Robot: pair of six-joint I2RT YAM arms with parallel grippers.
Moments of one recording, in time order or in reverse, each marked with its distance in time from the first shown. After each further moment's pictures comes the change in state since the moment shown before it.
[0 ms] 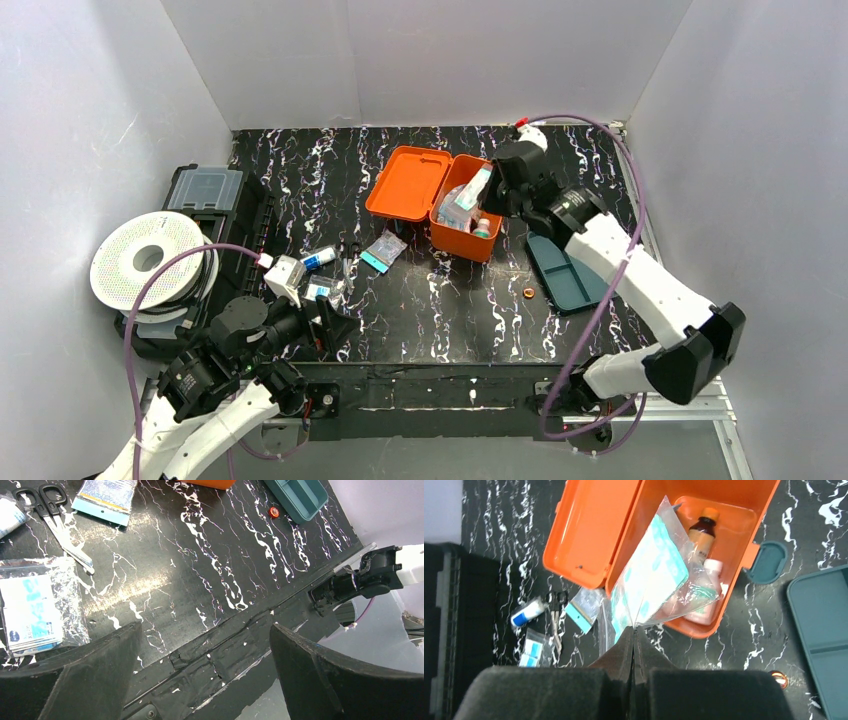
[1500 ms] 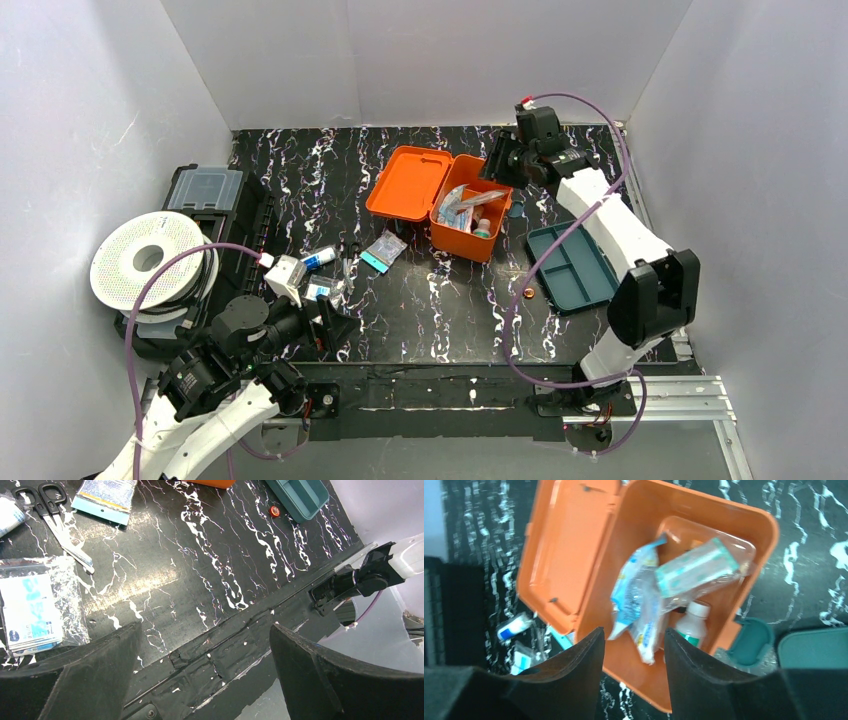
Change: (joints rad) left arm 0.000 0.006 0.000 0.000 0.001 0.000; right arm -0.323 0.322 0.144 0.069 -0.365 -0.146
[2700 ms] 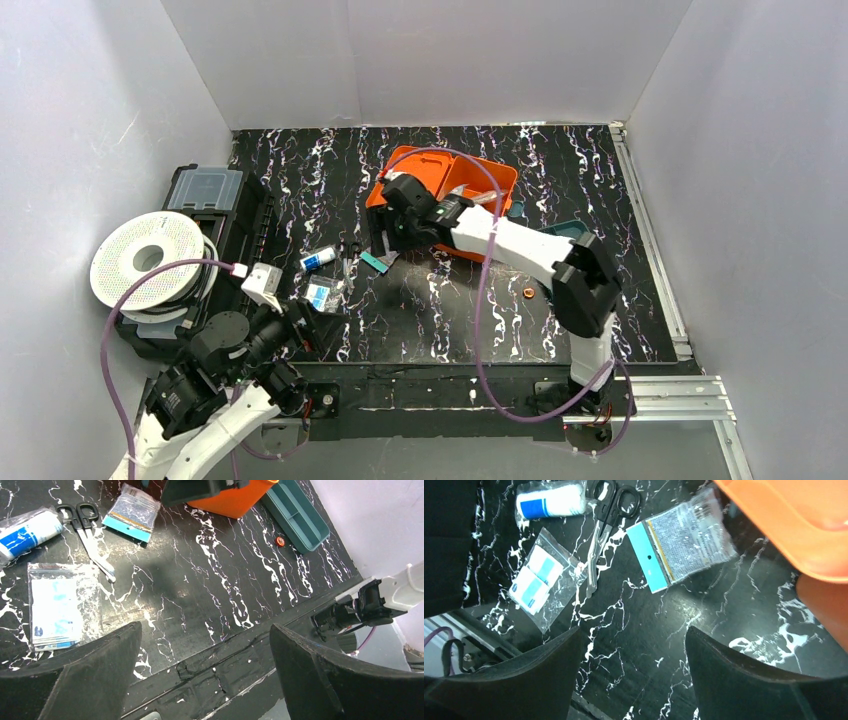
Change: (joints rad) left arm 0.000 -0.119 0.000 -0.028 -0.110 -0.034; right arm 0.572 0.257 0.100 0.046 0.096 0.024
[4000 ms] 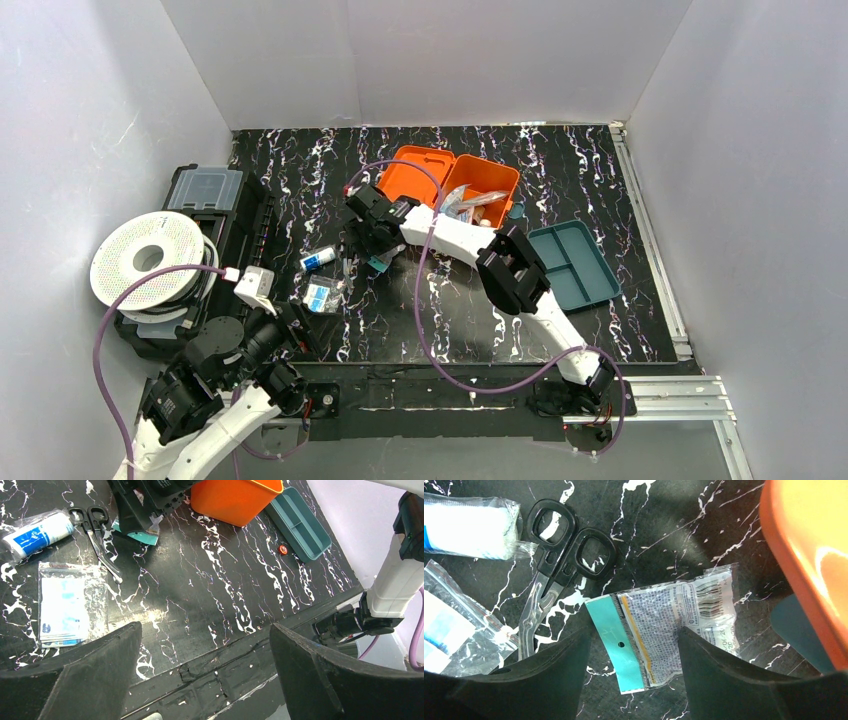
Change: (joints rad) left arm 0.000 -0.036 0.000 -0.017 -0.036 -0.014; right arm 0.014 0.482 0.436 -0.129 0.051 -0.228
